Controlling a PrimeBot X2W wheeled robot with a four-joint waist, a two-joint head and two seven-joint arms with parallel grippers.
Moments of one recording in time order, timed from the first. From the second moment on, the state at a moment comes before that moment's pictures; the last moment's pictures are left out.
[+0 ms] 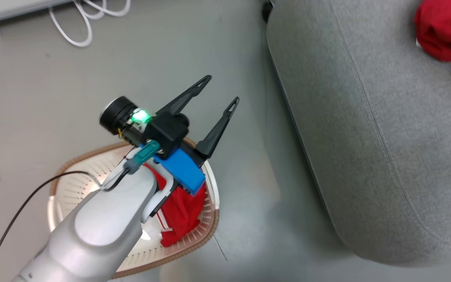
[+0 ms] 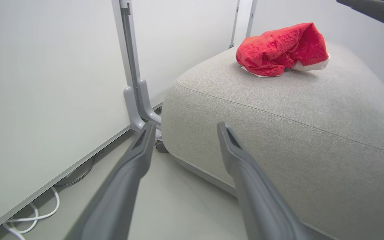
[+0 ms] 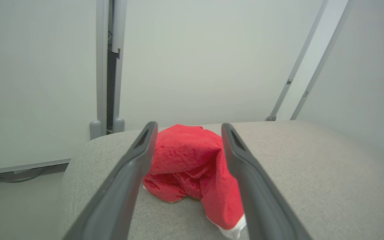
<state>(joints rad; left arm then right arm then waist) -0.85 0.26 -0.86 0.42 -0.41 -0.02 -0.26 -0.52 -0.25 -0.38 0.30 0.03 0.13 -0.26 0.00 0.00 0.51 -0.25</state>
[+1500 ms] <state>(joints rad) -0.07 0.08 -0.11 0.22 -0.16 -0.08 -0.26 0.07 -0.08 -0.02 0.08 0.08 0.13 -0.26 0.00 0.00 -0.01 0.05</state>
